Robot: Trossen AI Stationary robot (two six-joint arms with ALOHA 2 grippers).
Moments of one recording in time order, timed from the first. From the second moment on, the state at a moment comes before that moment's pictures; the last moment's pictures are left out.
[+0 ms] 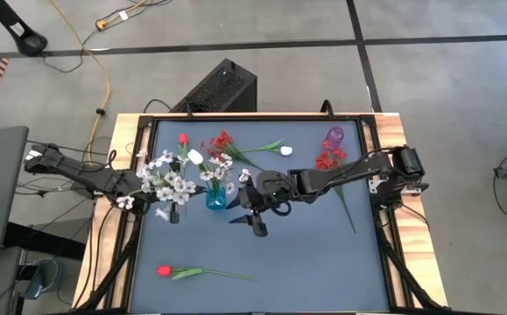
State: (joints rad) left arm -0.30 0.66 0.43 0.14 -0.40 0.16; right arm 0.13 1.78 1.35 0.04 -0.16 -0.01
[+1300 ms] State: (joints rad) left arm -0.19 0.85 0.28 0.37 -0.37 -0.07; right arm 0.12 1.79 1.35 0.04 -0.16 -0.03
